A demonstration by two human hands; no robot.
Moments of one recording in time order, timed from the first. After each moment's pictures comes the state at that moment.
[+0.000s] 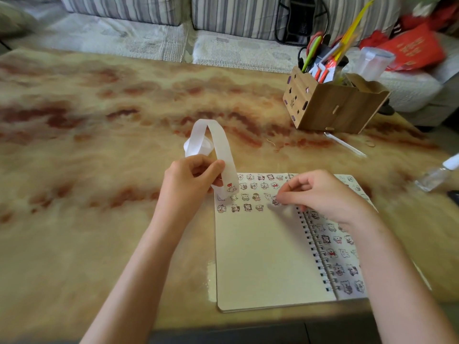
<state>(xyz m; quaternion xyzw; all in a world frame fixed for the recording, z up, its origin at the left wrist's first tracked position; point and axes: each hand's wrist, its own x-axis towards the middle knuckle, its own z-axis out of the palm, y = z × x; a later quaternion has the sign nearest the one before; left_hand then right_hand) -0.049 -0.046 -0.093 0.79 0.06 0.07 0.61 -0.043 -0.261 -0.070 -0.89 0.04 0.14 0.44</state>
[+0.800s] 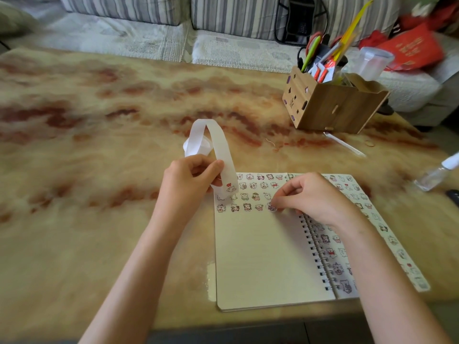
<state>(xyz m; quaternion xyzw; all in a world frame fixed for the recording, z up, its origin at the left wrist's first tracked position) -0.050 -0.045 -0.092 0.79 0.06 0.07 0.60 -0.042 -0.254 -0.079 -0.90 0.04 0.14 0.40</state>
